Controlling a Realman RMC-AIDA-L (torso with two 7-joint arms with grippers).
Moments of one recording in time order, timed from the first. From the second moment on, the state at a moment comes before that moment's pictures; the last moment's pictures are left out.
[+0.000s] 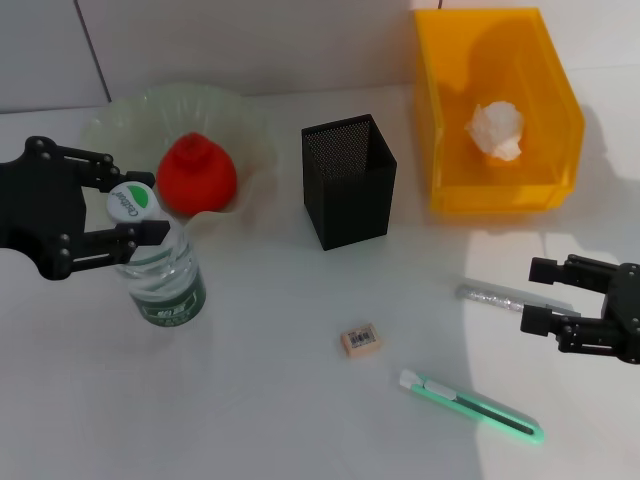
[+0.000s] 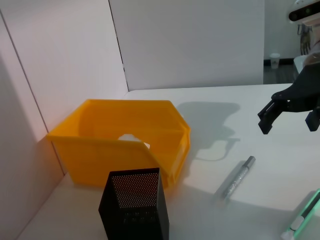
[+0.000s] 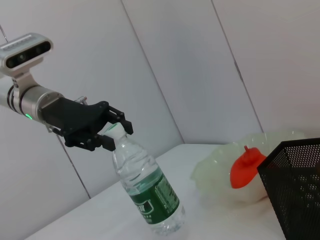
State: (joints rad) left arm -0.44 -2.06 0.86 1.43 2.01 1.80 -1.61; right arm 0.32 2.01 -0.43 -0.62 -2.03 -1.87 1.33
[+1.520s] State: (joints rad) left arm -0.50 -2.03 0.85 1.17 2.03 1.63 -1.61; right arm 0.31 2.01 -0.43 -0.62 -2.04 -1.88 1.31
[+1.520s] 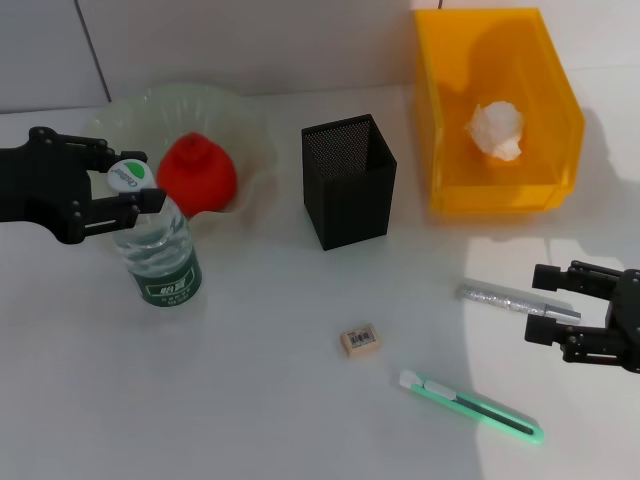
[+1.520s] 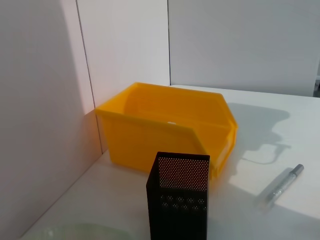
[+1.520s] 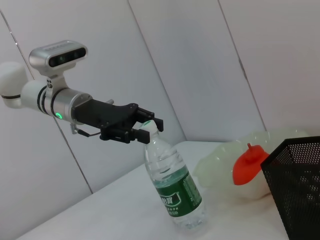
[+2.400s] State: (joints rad) left arm -0.49 -2.03 0.84 1.26 2.02 1.63 -1.65; right arm 0.31 2.01 -0.43 -0.62 -2.04 -1.89 1.30
